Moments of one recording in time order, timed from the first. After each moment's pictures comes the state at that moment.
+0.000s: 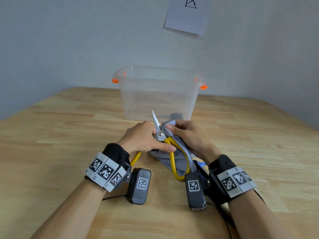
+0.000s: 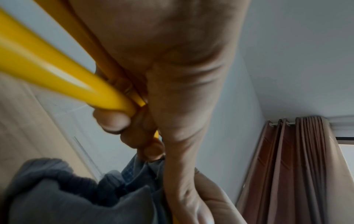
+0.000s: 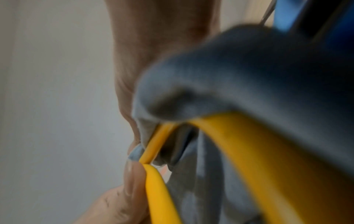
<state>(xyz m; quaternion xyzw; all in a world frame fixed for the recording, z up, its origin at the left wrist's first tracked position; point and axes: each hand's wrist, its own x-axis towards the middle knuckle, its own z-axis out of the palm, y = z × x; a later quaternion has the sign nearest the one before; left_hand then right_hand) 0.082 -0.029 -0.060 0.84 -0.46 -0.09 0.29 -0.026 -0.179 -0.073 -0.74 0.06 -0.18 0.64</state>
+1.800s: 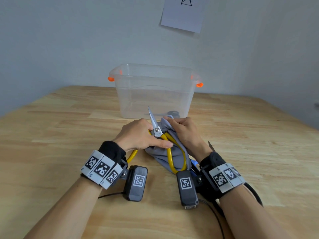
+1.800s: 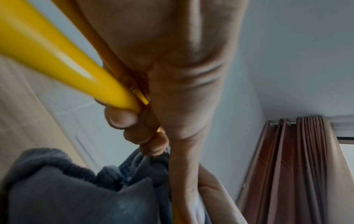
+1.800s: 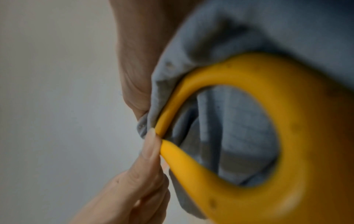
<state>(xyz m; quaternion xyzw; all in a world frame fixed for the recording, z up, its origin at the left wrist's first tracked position) 0.074 -0.026 -0.051 0.86 -0.42 -0.08 0.27 -0.016 -0.175 -0.079 -0.76 0.10 -0.30 0.57</state>
